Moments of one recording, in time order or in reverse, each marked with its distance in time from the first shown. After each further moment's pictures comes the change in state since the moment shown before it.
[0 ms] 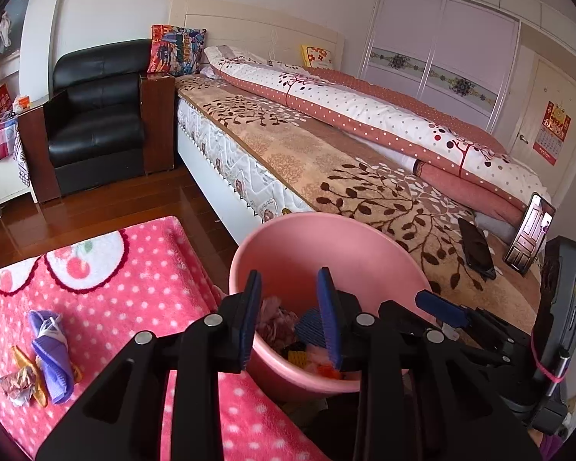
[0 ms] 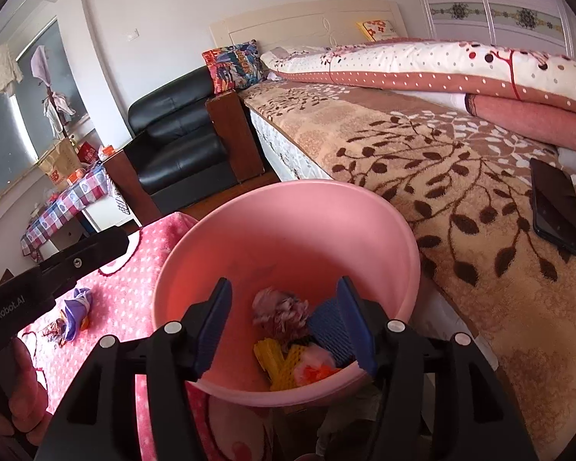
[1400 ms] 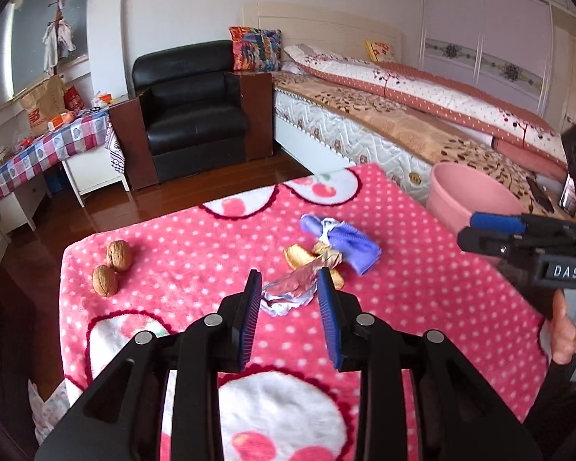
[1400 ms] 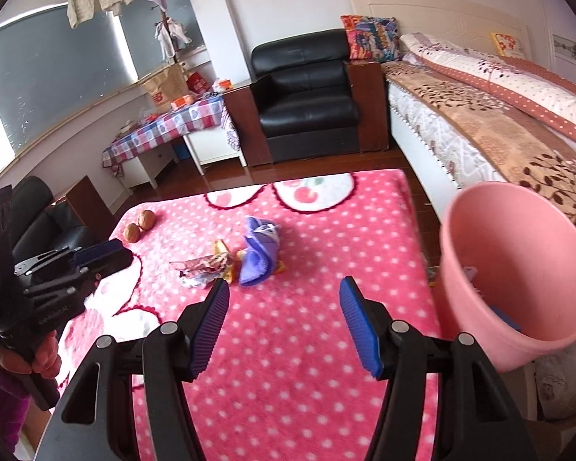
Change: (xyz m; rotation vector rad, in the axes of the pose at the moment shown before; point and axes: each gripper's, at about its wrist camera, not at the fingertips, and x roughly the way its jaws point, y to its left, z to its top) left arm -0.165 0.202 -0.087 0.035 0.036 0.248; right arm -0.011 0.221 -0.044 -0.284 0.168 0.318
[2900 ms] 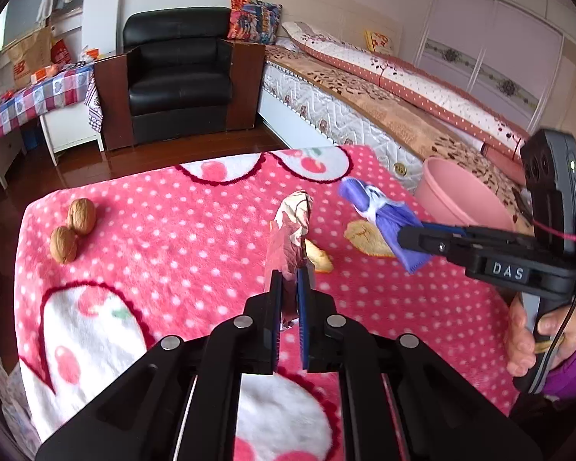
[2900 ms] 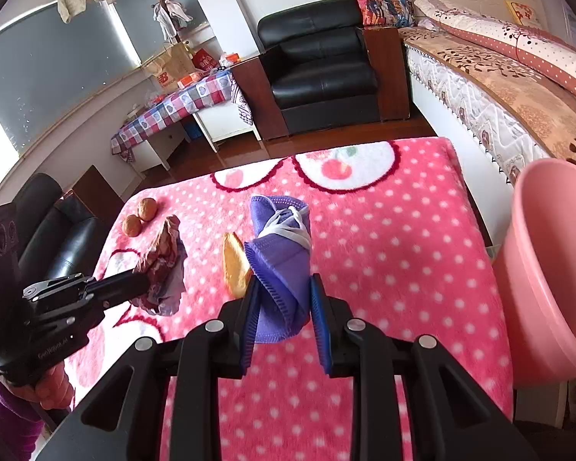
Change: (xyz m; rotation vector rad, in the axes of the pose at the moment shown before) left arm 0.024 0.012 -0.008 -0.133 0.070 -0.117; right arm 0.050 -0.002 0.003 0.053 0.089 0.067
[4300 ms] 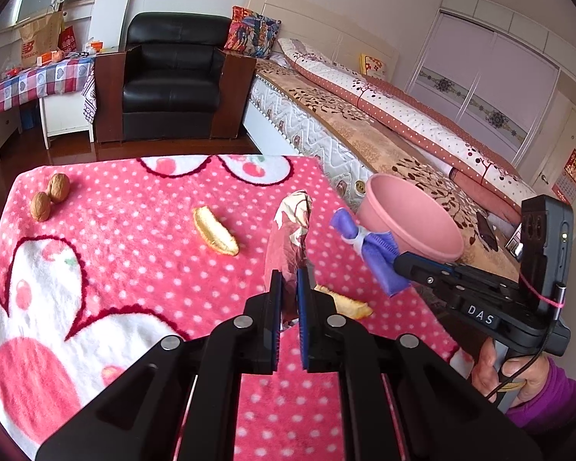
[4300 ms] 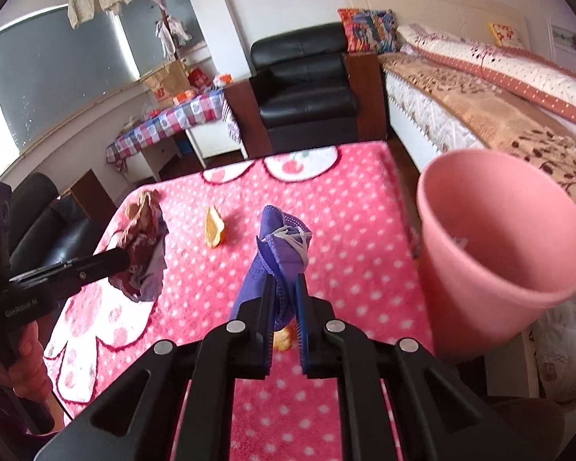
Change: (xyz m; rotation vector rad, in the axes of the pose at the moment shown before) left arm -0.031 -0.072 -0.017 -0.088 -0.068 -0.070; right arm -0.086 -0.024 -0.048 -0.037 -0.128 -0.087
